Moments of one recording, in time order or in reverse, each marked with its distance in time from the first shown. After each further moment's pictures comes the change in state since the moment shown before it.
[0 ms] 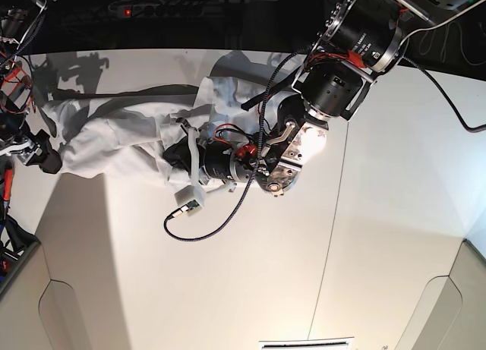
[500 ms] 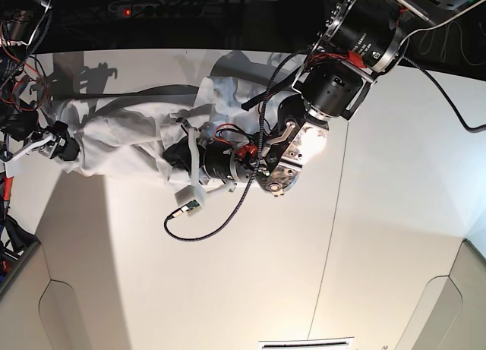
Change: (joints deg) left arm 0.1 -0.1 0.0 0.0 0.0 0.0 0.0; right arm 0.0 0.1 -6.3 0.0 -13.0 -0.7 3.7
